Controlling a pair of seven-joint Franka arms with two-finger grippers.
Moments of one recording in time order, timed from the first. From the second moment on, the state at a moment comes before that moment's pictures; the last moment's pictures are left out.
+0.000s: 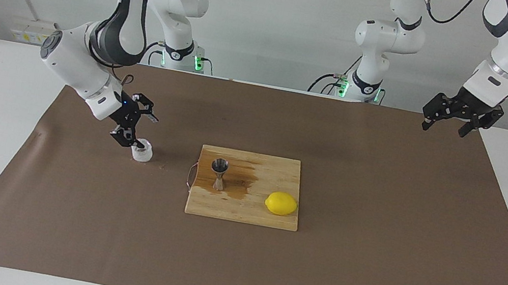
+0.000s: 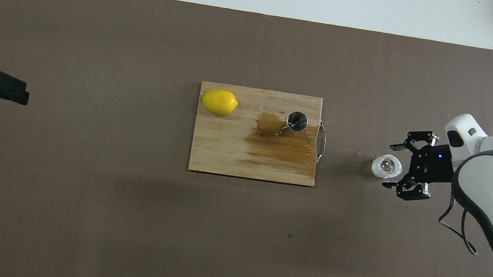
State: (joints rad) left arm -0.01 -0.04 -0.05 -1.62 -0.03 1.57 0.00; right arm -0.10 0.07 0.04 -2.11 0.46 2.05 -1.57
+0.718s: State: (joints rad) left arm -0.01 -0.04 -0.05 -1.62 -0.03 1.57 0.00; right arm 0.01 0.00 0.04 -2.07 0.01 1.96 -0.46
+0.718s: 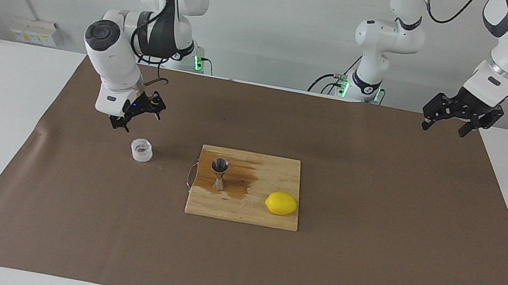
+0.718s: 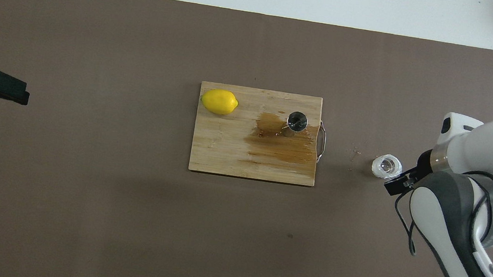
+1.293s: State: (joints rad) left arm -0.01 -0.04 -0.05 -1.62 -0.03 1.57 0.00; right arm -0.01 -0.06 0.03 -1.76 0.00 1.65 0.02
